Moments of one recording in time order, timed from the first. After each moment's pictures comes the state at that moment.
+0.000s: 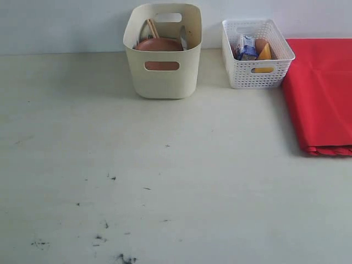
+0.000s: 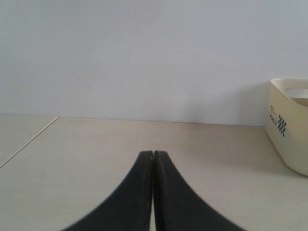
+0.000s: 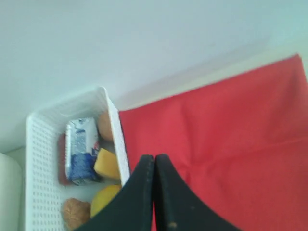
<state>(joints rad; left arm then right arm) 0.09 0.01 0.00 0.06 0.10 -0.05 -0.19 1.85 -1.70 0.24 0.65 0.06</state>
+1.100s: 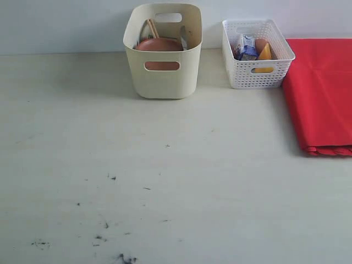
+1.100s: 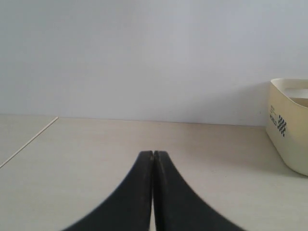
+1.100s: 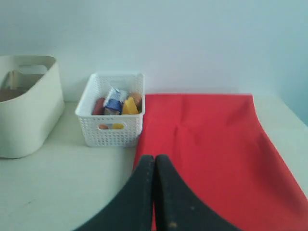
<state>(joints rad) 0.09 0.01 0.00 0.06 0.10 -0.05 -0.03 0.31 -0.31 0.09 0.31 -0.10</state>
